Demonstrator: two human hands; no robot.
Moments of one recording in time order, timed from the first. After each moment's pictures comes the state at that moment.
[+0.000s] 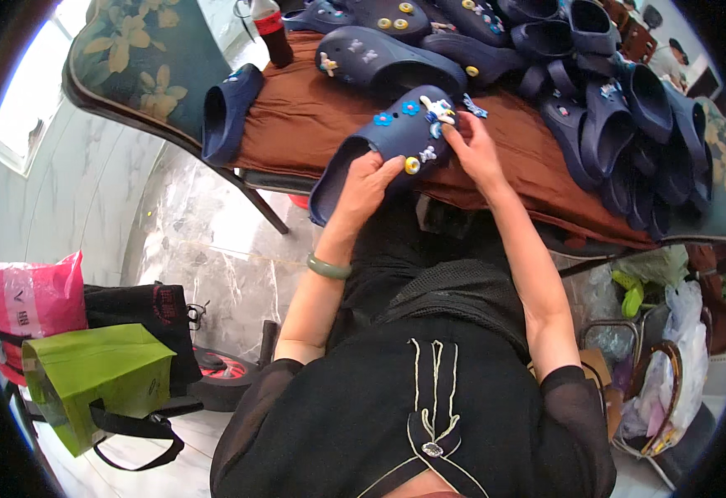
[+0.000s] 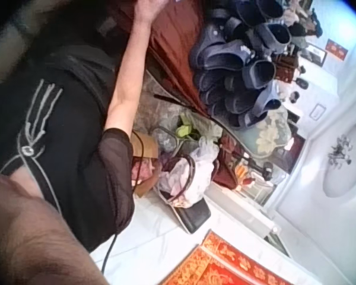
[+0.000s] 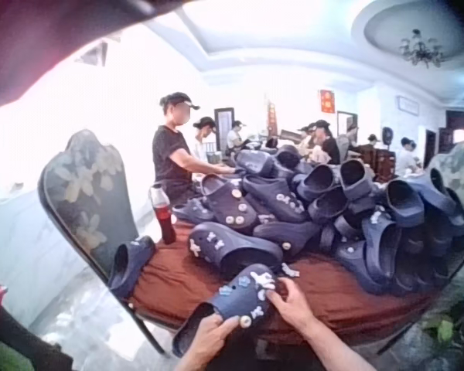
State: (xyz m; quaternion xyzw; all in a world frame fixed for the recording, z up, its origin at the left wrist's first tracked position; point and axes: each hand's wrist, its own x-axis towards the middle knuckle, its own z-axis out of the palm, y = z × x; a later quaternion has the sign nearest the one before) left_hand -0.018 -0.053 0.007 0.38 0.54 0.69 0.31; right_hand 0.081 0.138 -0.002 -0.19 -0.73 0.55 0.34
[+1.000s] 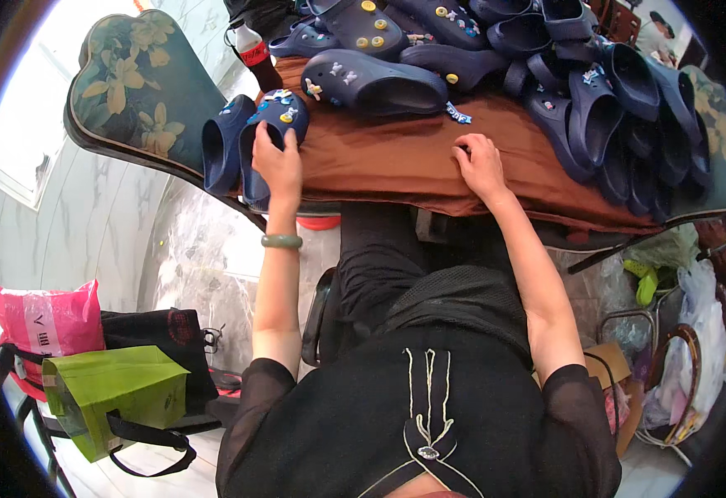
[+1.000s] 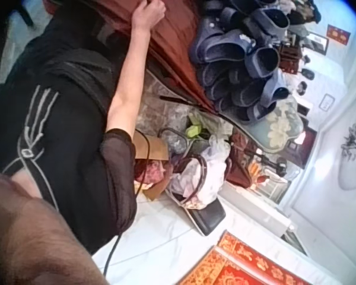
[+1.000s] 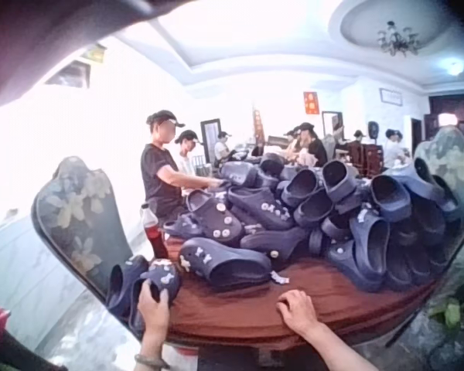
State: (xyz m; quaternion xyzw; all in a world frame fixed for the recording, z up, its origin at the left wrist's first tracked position) left_hand -0.146 -0.043 0.003 0.28 0.78 0.49 -0.28; right_hand 0.117 0.190 -0.047 -0.26 -0.87 0.17 0.38
